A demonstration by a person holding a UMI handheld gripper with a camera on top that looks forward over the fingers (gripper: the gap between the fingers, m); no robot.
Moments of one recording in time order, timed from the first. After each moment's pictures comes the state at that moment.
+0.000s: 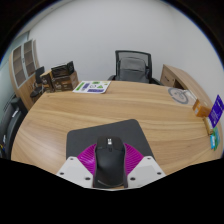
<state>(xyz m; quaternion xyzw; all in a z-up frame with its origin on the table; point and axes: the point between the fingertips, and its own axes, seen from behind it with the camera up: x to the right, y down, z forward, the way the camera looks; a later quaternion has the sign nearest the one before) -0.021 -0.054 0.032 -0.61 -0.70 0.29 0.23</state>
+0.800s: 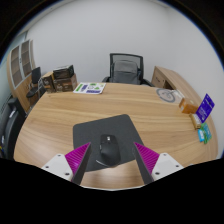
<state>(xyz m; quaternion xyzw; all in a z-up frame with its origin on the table) 0.046 -0.042 0.085 -0.63 -0.68 0.27 0.26</state>
